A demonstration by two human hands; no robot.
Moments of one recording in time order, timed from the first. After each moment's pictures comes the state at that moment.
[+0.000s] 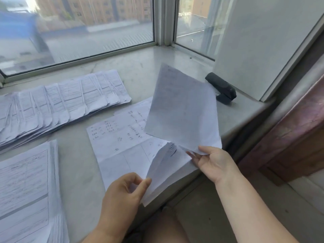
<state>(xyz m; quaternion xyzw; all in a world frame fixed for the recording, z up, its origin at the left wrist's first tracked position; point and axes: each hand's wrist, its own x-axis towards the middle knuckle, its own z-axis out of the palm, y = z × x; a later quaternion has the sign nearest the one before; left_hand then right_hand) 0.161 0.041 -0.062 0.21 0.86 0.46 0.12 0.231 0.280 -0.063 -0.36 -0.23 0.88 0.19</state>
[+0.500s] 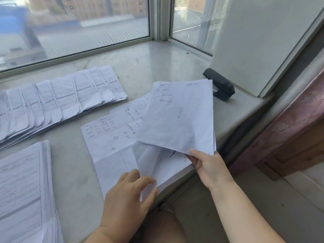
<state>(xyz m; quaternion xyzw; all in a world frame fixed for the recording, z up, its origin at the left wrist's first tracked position) 0.166 0.049 -0.053 0.39 0.88 0.25 0.04 0.236 0.259 -0.071 -0.33 -0.35 0.84 0.25</state>
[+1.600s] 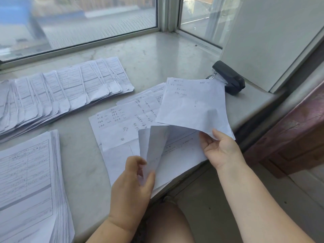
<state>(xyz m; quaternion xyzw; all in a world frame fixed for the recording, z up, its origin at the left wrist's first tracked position) 0.167 0.051 -0.067 0.24 0.87 0.42 0.02 0.218 0.283 -0.059 -0.39 -0.17 0.85 0.30</state>
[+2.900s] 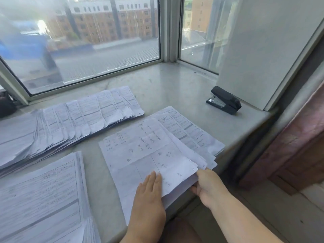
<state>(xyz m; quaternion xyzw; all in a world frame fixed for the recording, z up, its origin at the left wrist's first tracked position) 0.167 0.041 -0.066 0.36 0.92 0.14 0.10 0.222 0.201 -0.057 -0.47 -0.42 0.77 0.12</state>
